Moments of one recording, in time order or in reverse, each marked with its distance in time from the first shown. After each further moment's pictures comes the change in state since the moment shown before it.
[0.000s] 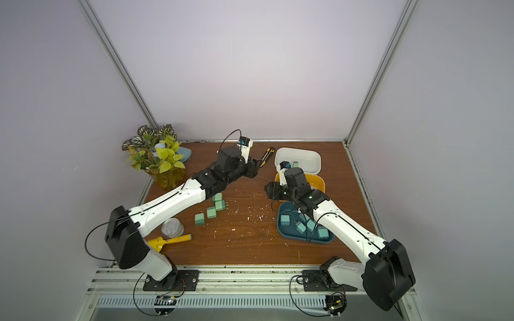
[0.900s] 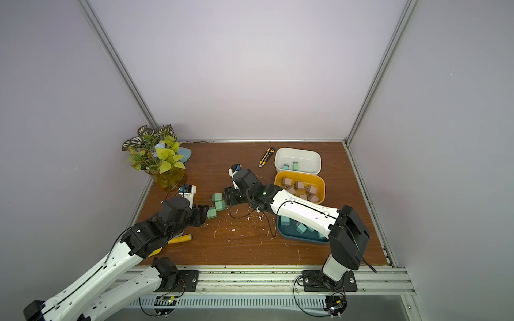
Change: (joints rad) left arm 0.088 -0.838 -0.611 -0.520 -0.125 -0.229; right arm 0.376 0.420 0.406 -0.010 0.127 0.012
